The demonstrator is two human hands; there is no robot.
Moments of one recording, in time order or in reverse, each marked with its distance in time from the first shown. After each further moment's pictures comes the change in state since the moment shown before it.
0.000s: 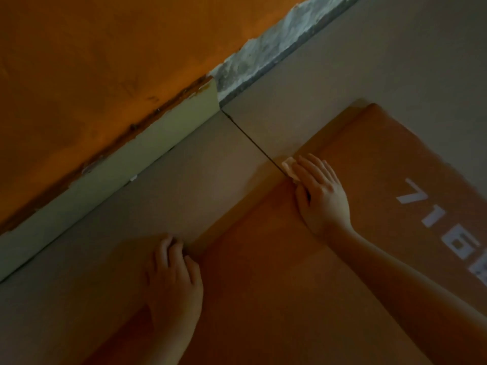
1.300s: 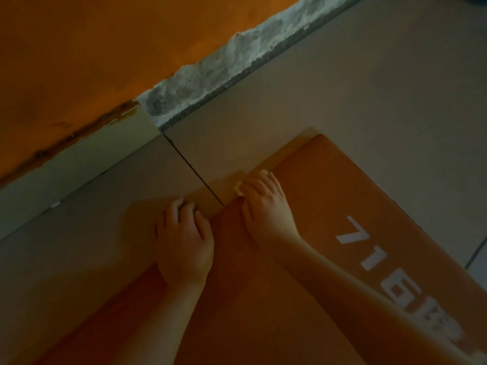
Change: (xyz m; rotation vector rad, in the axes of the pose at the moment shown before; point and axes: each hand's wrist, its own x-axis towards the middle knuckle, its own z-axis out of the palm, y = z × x) left_hand 0.057 0.156 0.058 -0.093 0.092 0.048; right_hand 0.040 0.037 -0.011 0.035 -0.095 -0.096
